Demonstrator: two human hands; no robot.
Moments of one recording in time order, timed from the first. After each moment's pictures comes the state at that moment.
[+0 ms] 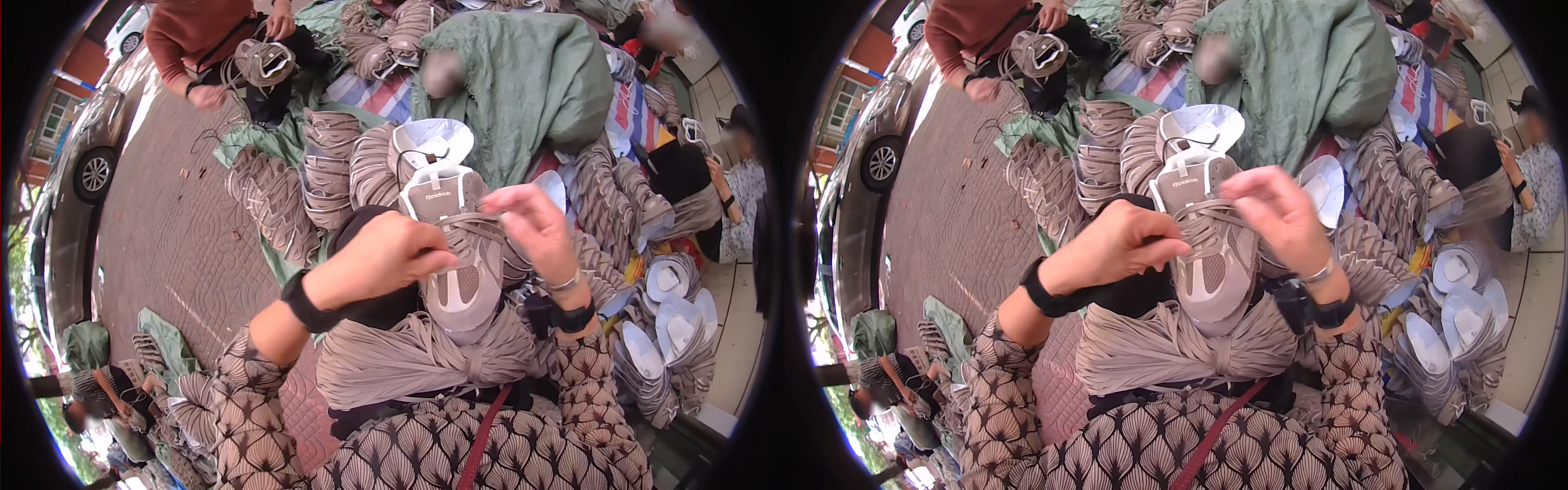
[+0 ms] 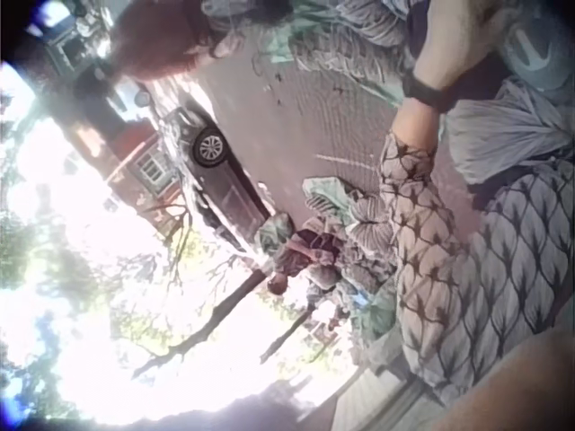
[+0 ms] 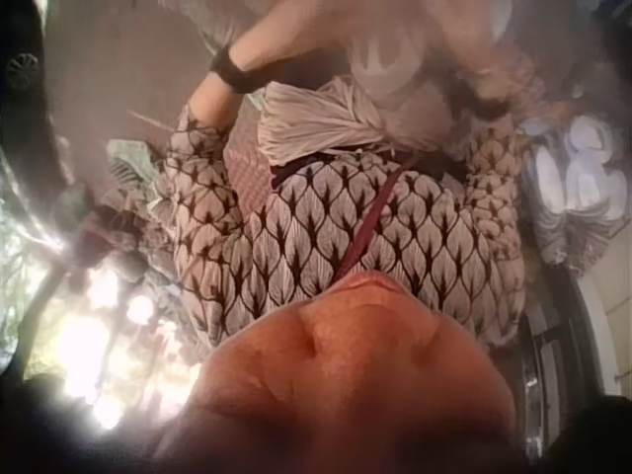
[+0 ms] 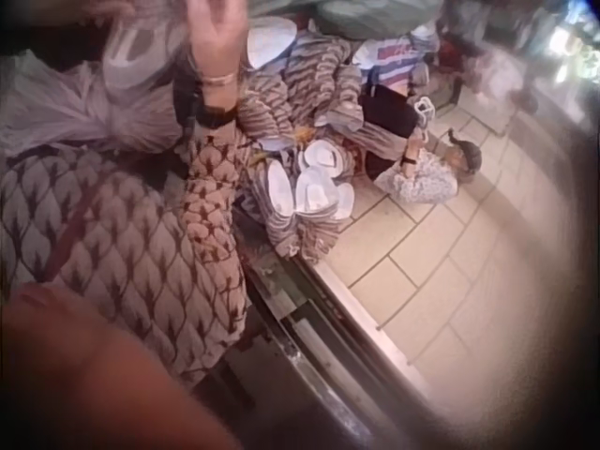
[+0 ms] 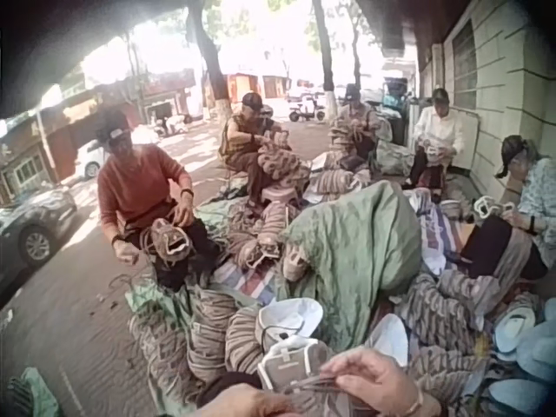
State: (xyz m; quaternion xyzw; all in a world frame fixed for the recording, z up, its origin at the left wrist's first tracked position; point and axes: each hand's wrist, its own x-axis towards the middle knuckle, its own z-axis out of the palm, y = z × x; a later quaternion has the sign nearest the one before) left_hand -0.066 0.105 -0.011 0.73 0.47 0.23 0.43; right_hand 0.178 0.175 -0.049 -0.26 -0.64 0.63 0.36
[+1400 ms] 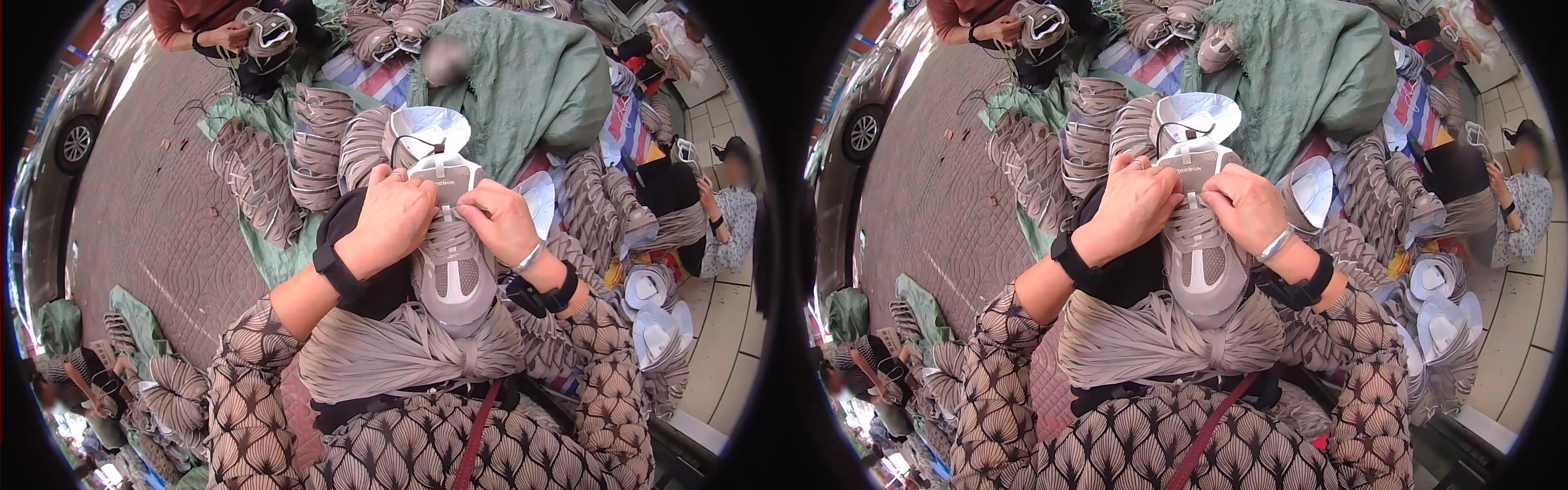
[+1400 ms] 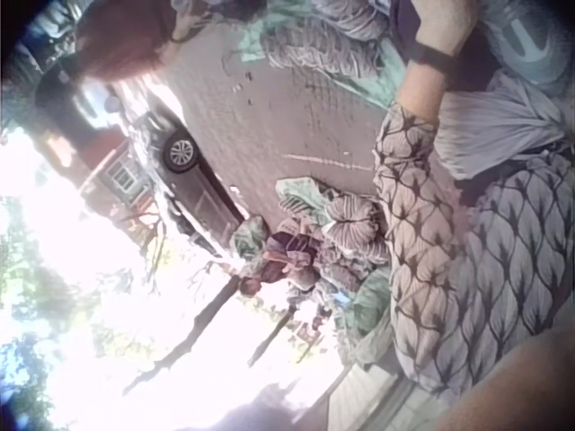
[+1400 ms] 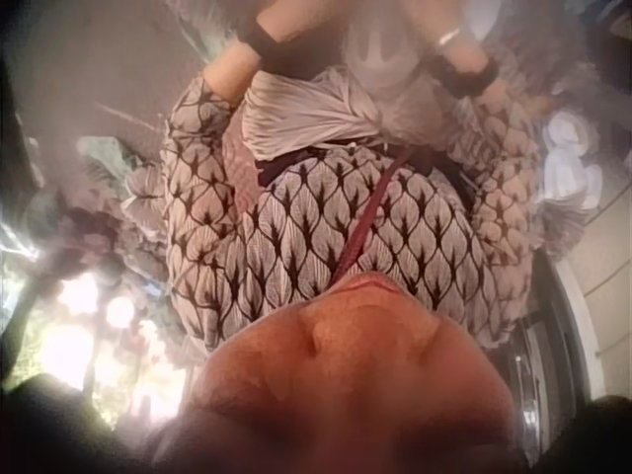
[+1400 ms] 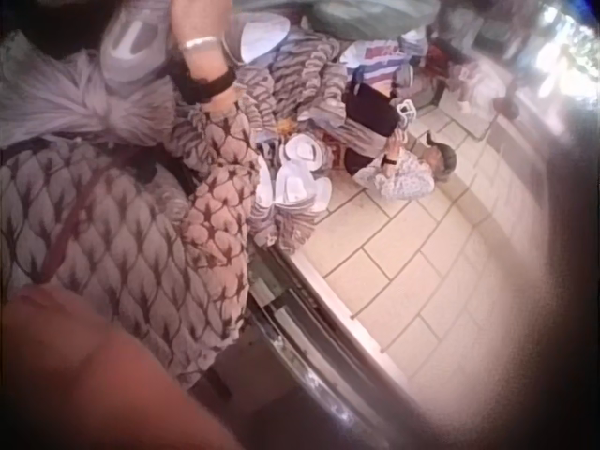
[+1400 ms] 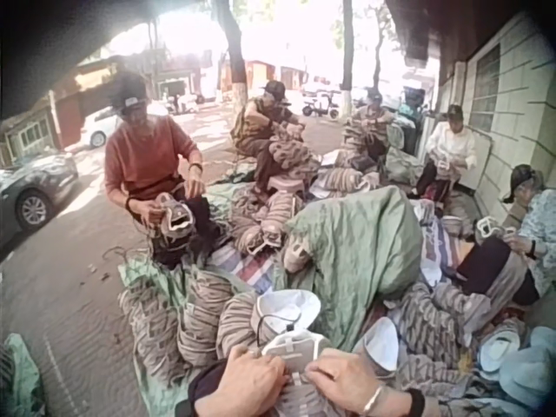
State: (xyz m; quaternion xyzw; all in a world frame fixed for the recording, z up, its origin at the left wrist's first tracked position) left_hand -0.061 0.123 -0.090 0.79 0.58 0.21 0.06; right_hand 0.139 0.186 -0.074 -0.35 -0.85 0.32 0.22
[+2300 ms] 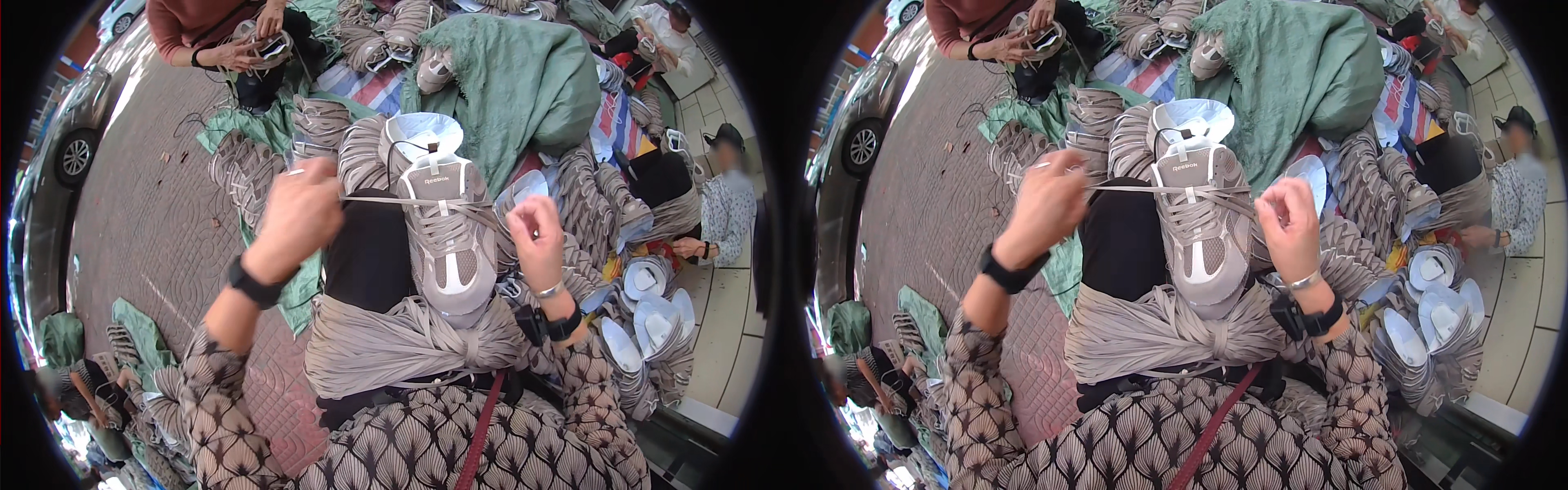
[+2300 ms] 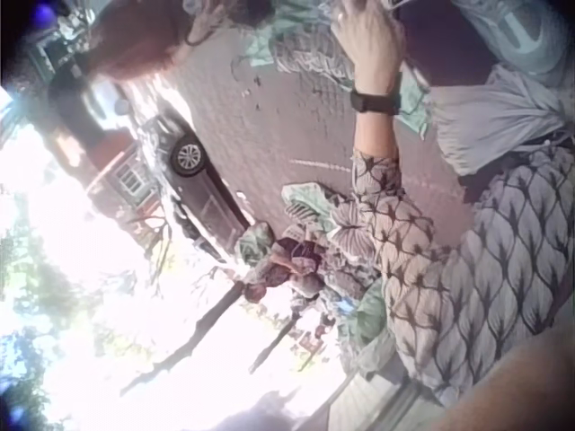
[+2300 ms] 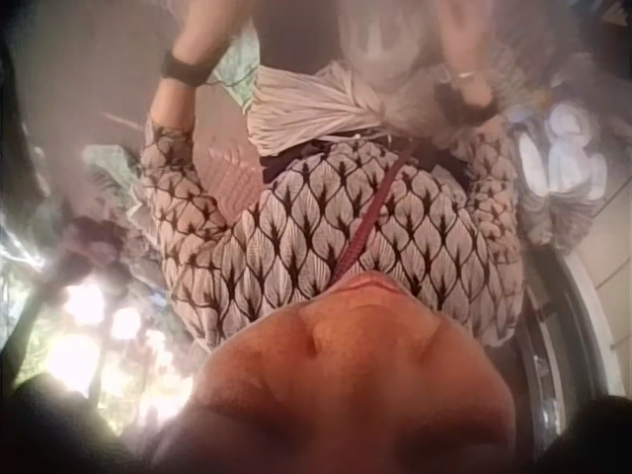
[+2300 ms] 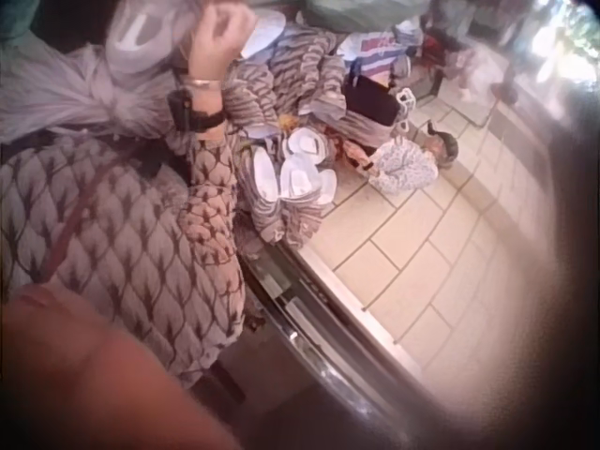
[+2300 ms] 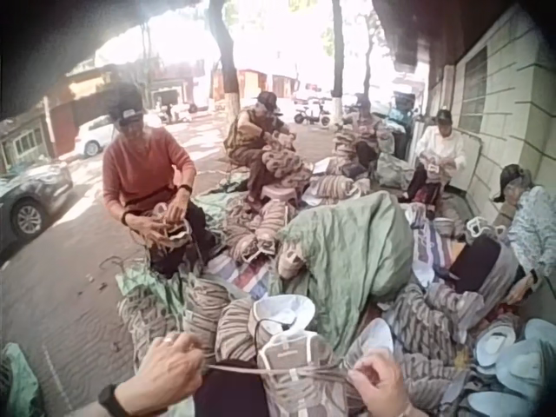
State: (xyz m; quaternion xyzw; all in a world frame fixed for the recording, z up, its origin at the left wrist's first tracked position) left_hand -0.154 0.076 -0.048 0.79 0.59 0.18 -0.04; right_hand 0.197 0.144 -0.076 -0.45 -0.78 0.23 0.37
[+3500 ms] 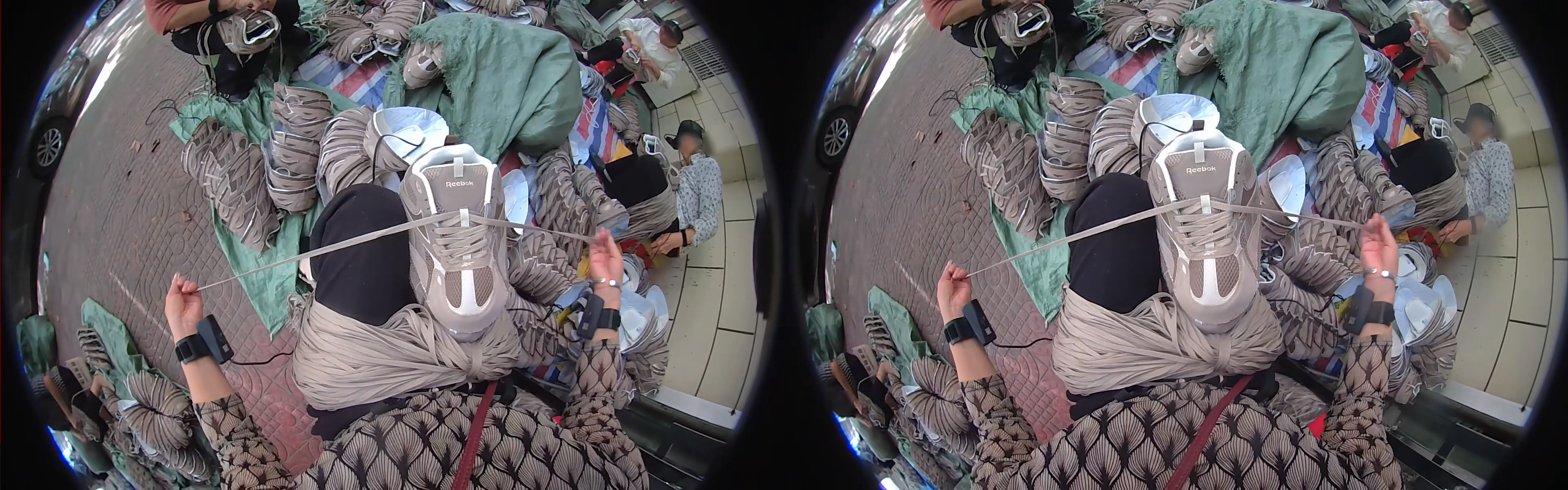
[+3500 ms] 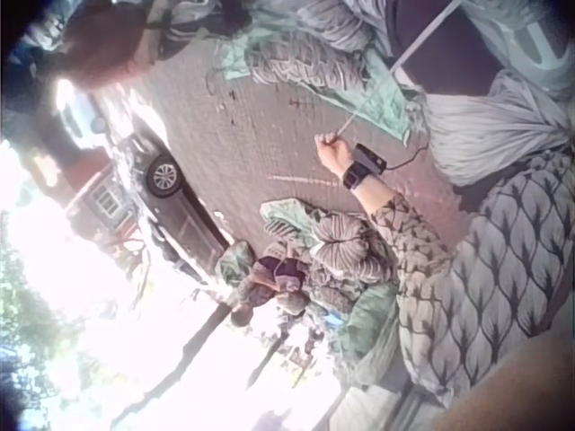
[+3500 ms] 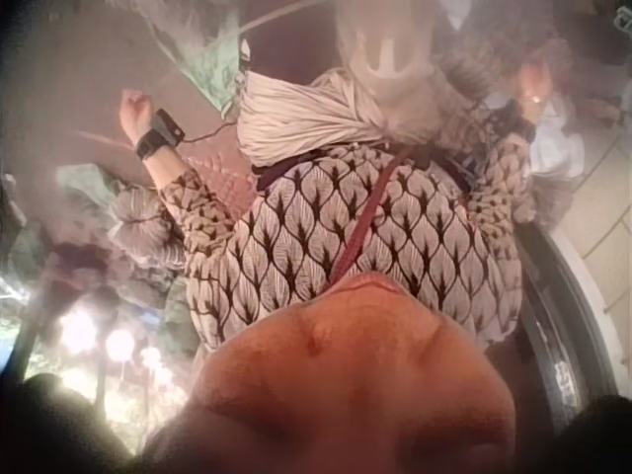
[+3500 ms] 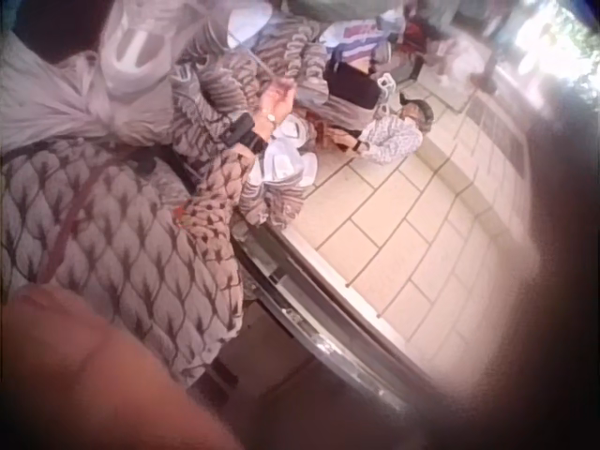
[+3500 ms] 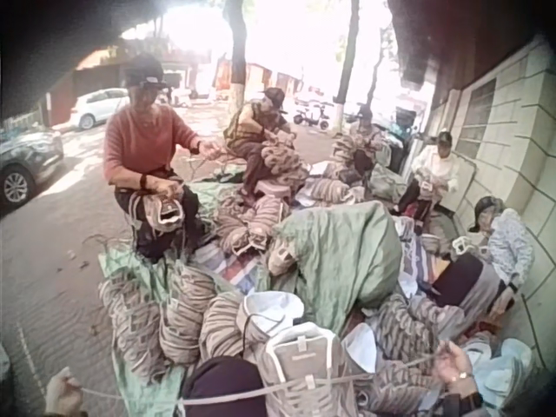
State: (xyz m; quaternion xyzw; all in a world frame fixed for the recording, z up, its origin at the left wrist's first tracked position) left_hand -0.386 -0.153 -0.226 -0.12 0.48 0.78 0.39; right_hand 0.425 0.214 -0.126 -0.49 -0.12 0.60 0.63
